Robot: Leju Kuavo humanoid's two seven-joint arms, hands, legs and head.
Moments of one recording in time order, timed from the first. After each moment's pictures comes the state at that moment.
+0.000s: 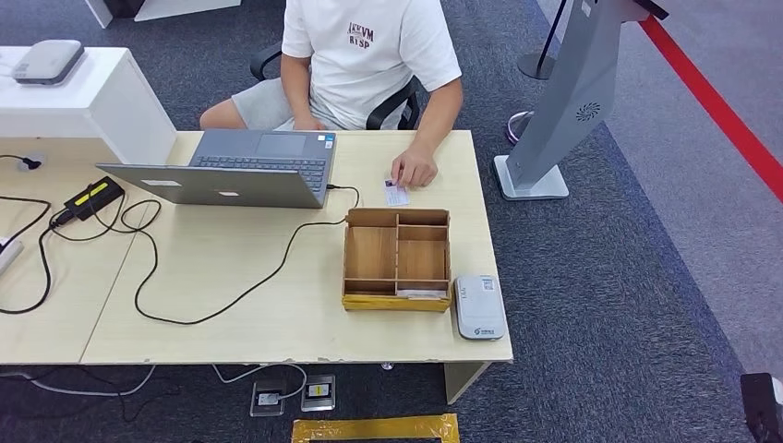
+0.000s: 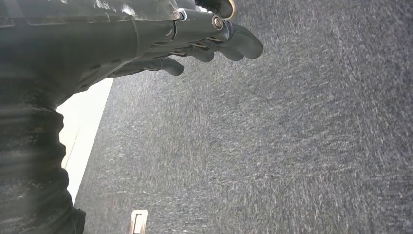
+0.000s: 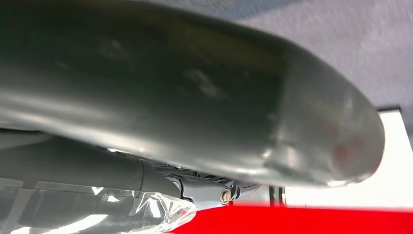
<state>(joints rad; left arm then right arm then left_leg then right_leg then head) -0.13 0.03 0.27 -0.18 -0.65 0.41 0.06 -0.23 -0.41 -1.15 -0.34 1.35 -0.69 -0.18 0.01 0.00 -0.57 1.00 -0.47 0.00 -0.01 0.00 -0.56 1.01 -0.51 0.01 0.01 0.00</state>
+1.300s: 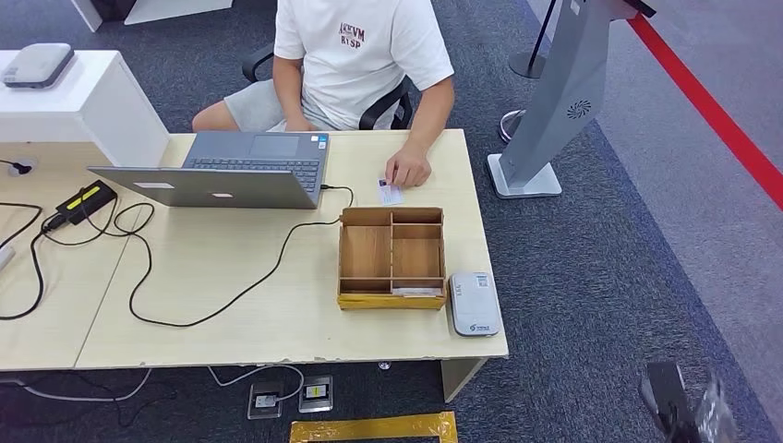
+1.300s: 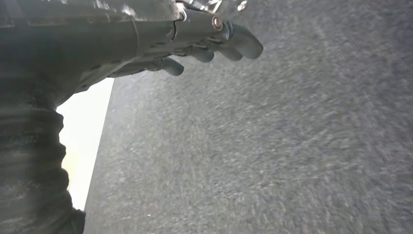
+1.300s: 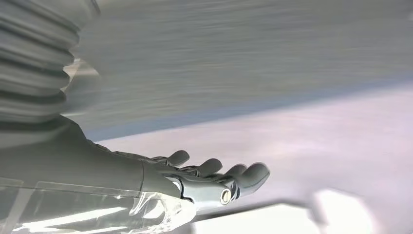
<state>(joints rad) -0.13 0.06 0.26 -0.18 -0.73 0.32 0.06 -0.38 -0.30 -1.17 -0.23 1.19 -0.45 -0.64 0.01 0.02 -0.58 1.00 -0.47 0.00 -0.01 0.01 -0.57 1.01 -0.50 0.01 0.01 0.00</state>
